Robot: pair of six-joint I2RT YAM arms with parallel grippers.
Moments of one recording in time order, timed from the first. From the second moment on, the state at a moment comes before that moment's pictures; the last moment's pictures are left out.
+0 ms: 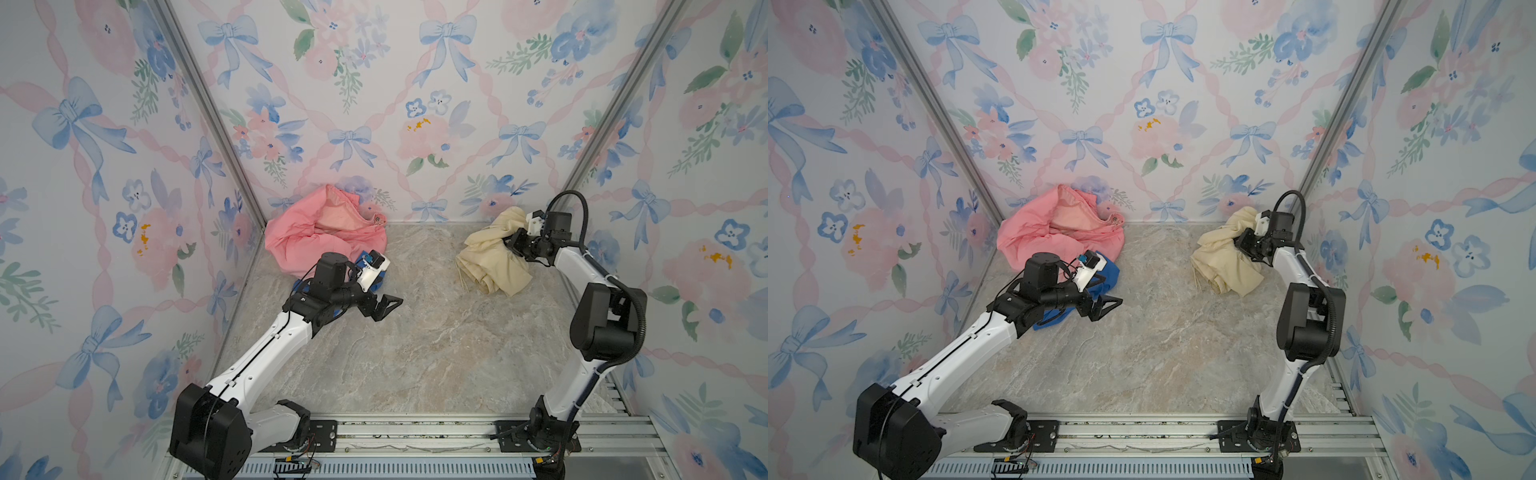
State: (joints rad) left arm -0.41 1.21 0.94 -0.29 0.57 0.14; right arm -0.09 1.90 1.52 -0.43 -0.39 0.34
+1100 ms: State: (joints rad) left arm -0.41 1.21 0.94 -0.29 0.57 0.14; right arm 0.07 2.35 1.98 -0.87 0.34 0.02
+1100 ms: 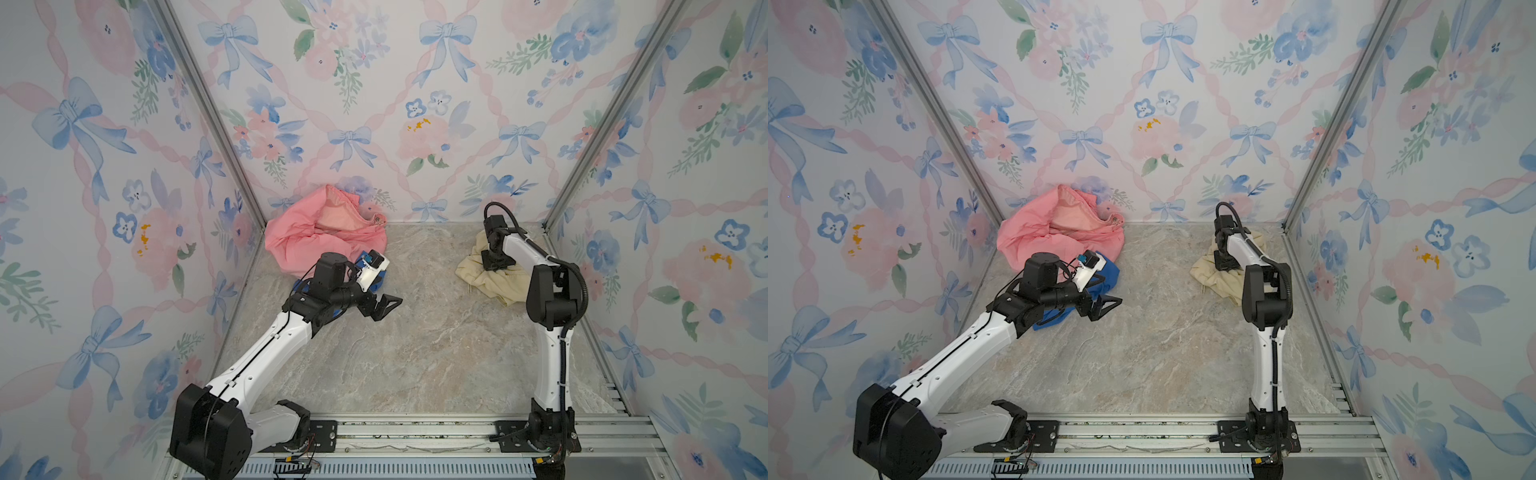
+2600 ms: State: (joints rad) left arm -0.40 1.21 0.94 -0.29 0.57 0.14; right arm 0.07 2.08 1.52 -0.68 0.15 0.04
